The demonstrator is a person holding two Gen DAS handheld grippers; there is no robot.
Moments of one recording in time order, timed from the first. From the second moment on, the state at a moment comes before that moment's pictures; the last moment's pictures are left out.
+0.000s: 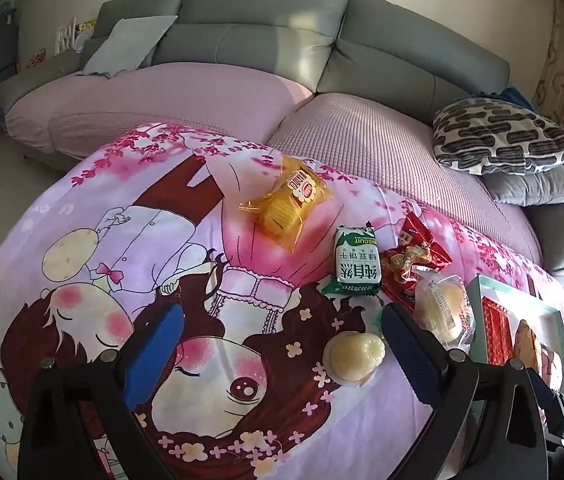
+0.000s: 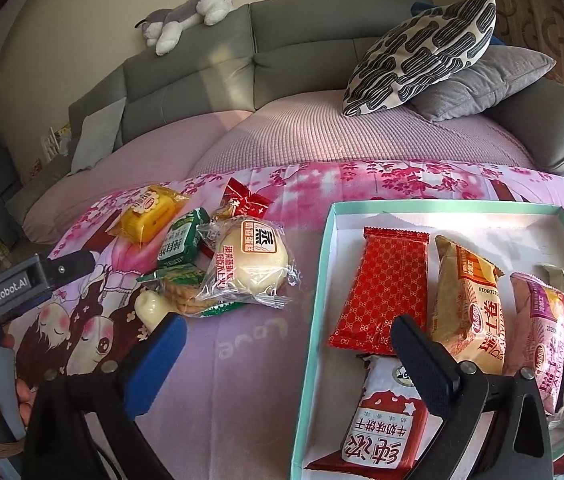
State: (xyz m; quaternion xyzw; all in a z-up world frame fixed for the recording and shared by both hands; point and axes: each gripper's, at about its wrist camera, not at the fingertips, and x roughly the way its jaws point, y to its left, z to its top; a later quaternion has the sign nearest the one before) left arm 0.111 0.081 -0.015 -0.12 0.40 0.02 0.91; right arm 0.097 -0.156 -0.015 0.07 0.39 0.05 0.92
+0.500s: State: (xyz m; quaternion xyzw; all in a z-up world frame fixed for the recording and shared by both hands) left arm 0.123 0.065 -0.030 -0.13 0.43 -0.01 0.89; right arm 0.130 -0.161 -0.005 0.12 0.41 0.08 0.90
